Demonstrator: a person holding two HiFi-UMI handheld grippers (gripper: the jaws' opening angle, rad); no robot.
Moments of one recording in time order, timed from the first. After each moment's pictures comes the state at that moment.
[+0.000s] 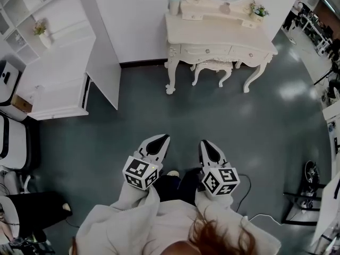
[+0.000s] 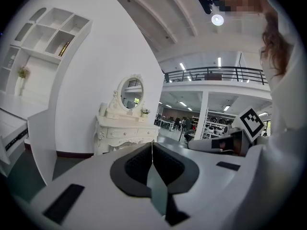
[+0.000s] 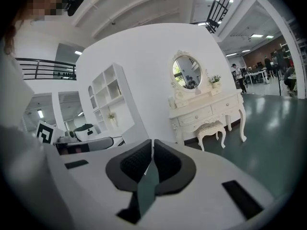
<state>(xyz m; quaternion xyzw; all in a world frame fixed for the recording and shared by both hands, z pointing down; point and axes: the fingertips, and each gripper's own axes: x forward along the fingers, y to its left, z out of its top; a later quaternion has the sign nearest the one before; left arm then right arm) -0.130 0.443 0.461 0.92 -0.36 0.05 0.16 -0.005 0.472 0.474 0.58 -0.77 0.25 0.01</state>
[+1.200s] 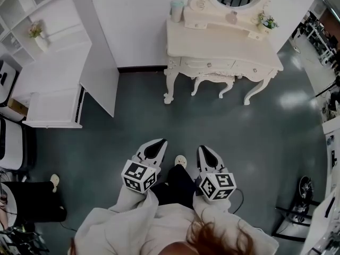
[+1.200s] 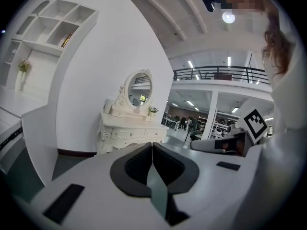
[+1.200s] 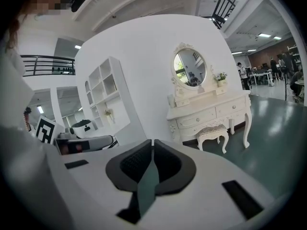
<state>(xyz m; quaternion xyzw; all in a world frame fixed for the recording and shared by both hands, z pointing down) -0.107 0.335 0.473 0.90 -0.39 0.06 0.19 0.025 0.363 0.482 0.57 -0.78 0.25 0.05</state>
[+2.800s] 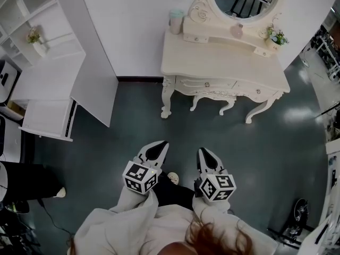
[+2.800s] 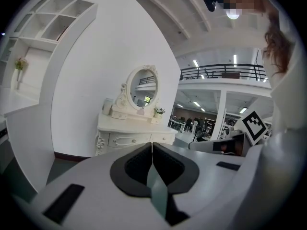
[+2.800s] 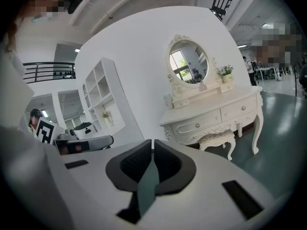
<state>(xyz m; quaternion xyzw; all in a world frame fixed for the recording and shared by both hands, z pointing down) -0.027 0.207 0.487 0.89 -0.42 0.05 0.19 0.103 0.225 0.503 0.54 -0.80 0.27 0.04</state>
